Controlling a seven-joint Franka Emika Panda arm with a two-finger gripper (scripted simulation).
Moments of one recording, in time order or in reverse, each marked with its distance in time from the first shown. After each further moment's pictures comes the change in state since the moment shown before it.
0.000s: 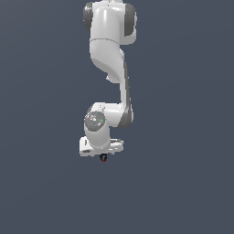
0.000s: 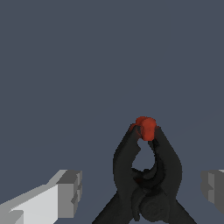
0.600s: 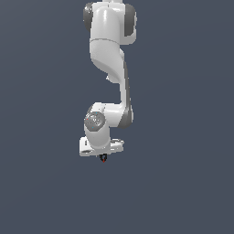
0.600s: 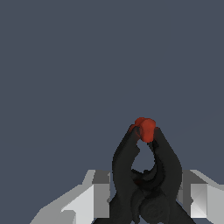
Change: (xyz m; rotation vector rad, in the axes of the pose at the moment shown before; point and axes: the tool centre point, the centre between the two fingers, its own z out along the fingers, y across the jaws) arm 0.001 0.000 0.001 0.000 0.002 0.000
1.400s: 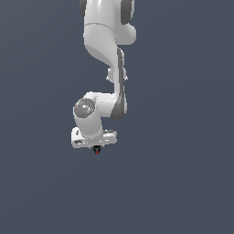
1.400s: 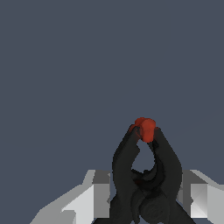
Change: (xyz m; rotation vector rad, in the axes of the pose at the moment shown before) arm -0.032 0.027 -0.034 0.000 -0.001 -0.001
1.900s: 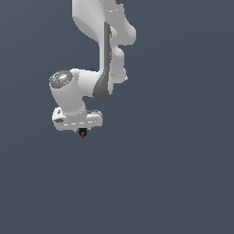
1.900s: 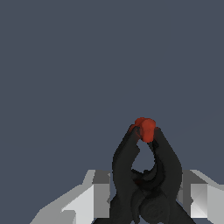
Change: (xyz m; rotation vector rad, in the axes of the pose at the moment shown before) arm -0.061 0.055 -0.069 0.000 0.001 0.001
